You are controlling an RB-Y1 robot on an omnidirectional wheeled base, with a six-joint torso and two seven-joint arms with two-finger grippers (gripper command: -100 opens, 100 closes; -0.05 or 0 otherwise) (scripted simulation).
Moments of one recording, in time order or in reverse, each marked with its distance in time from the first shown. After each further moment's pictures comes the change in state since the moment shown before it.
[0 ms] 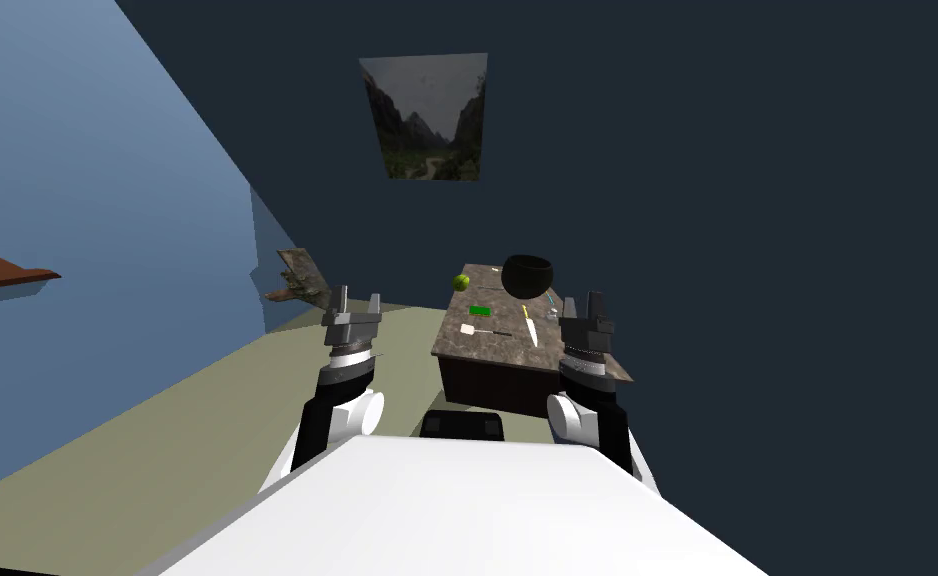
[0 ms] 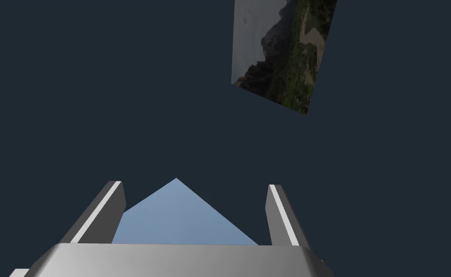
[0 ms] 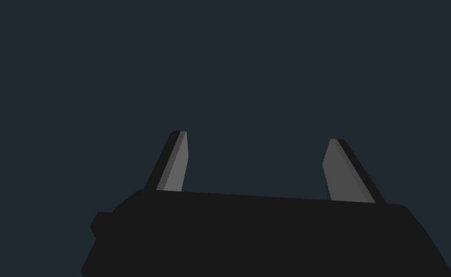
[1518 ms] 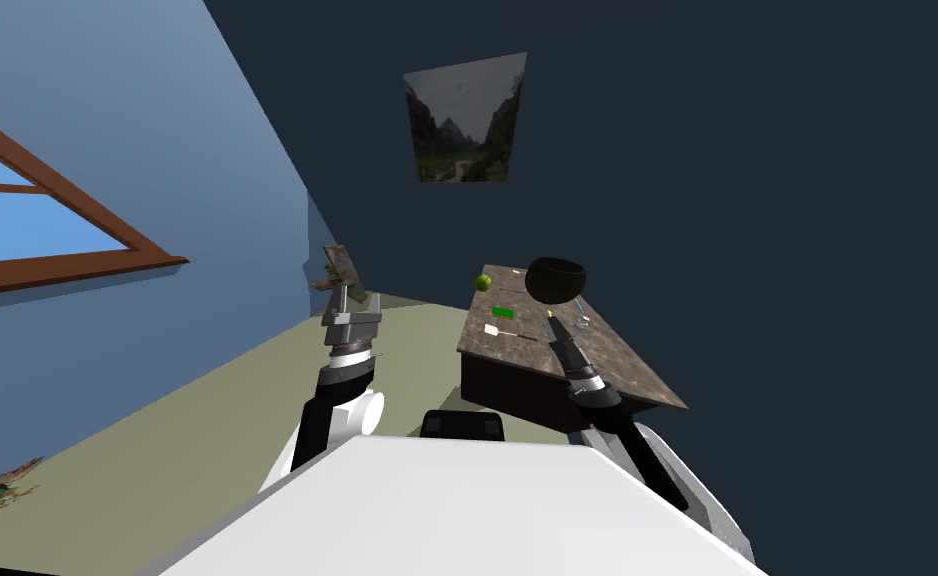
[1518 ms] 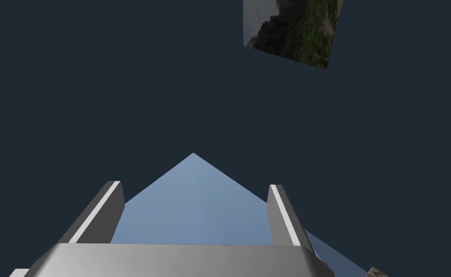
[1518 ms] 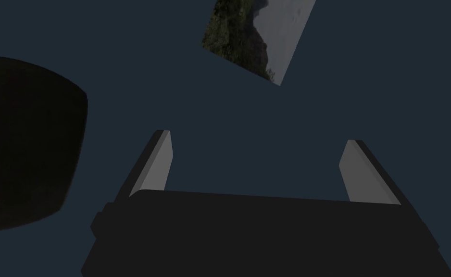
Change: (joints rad) left arm 0.000 0.000 0.000 0.000 0.000 0.000 0.000; right arm 0.122 -0.446 0.017 0.096 0.057 0.053 0.017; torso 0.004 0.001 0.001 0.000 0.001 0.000
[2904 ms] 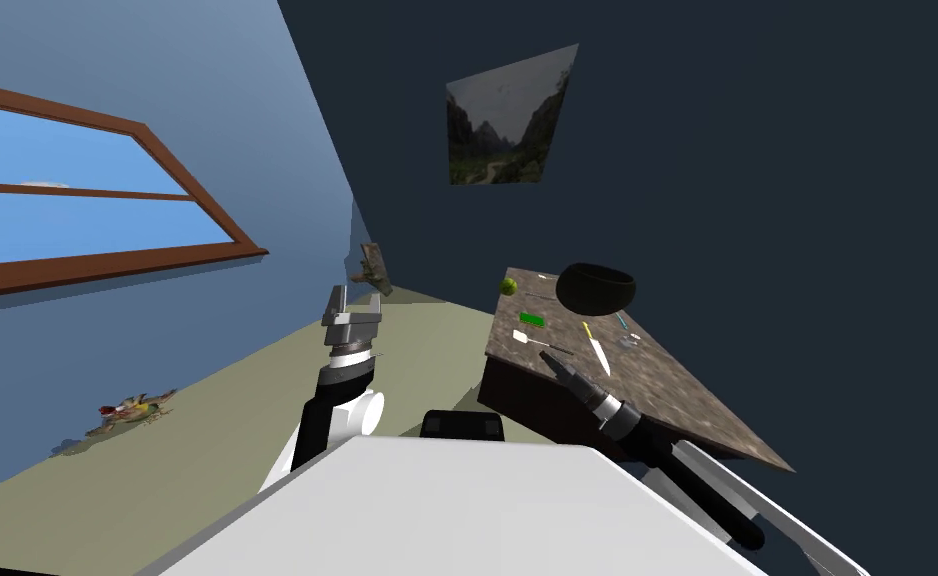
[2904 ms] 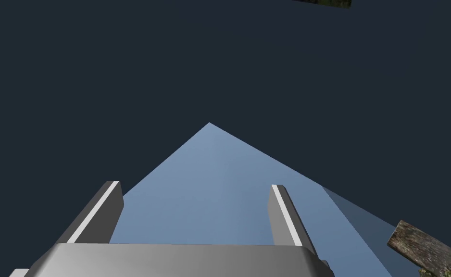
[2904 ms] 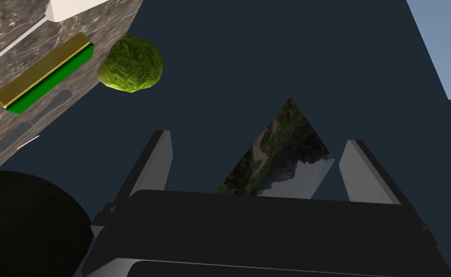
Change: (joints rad) left arm 0.000 0.000 0.000 0.000 0.000 0.000 0.000; right arm 0.143 -0.442 0.016 0.117 0.063 0.058 0.016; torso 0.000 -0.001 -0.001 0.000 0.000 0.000
